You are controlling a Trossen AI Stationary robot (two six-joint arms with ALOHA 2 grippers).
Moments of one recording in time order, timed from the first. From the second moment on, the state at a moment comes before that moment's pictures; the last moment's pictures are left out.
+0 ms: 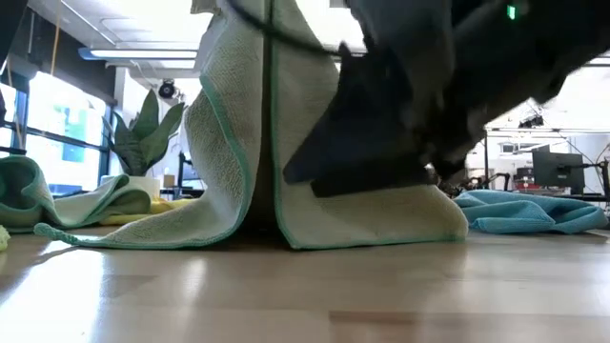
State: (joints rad) left arm 0.13 1.80 1.74 -1.16 0.73 0.01; right arm 0.60 2.08 1.16 0.15 0.77 0.83
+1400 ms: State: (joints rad) left arm 0.15 1.80 1.74 -1.16 0.73 0.01; right arm 0.52 2.24 1.28 0.09 0.81 0.53
